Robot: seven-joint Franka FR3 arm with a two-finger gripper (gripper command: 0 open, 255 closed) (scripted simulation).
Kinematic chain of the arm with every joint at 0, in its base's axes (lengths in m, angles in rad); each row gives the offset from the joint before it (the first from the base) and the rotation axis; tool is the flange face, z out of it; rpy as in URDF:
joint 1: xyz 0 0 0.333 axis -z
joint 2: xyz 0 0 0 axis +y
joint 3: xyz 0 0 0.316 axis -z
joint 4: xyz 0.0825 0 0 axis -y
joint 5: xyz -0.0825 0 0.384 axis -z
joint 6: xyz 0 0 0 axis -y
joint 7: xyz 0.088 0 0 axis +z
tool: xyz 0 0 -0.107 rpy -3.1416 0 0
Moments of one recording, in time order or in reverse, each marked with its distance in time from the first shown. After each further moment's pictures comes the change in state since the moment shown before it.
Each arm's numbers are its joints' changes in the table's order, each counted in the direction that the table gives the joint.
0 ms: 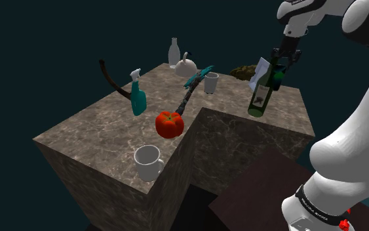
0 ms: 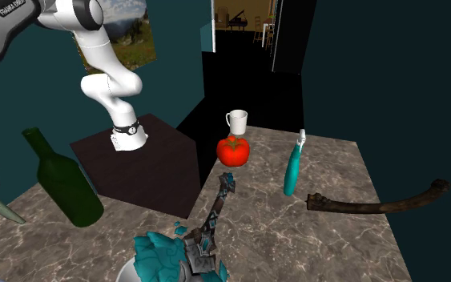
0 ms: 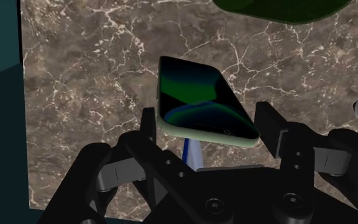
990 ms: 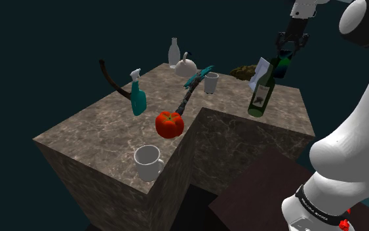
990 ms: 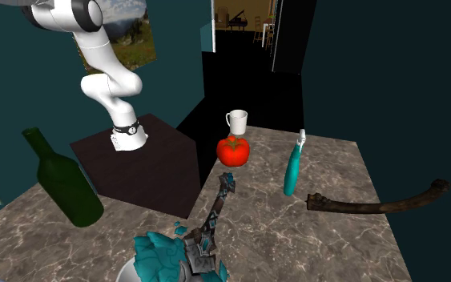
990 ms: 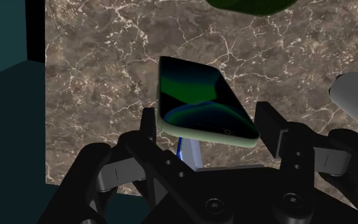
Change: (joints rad) arm 0.009 0.023 0.004 0.227 -0.005 -0.205 0.005
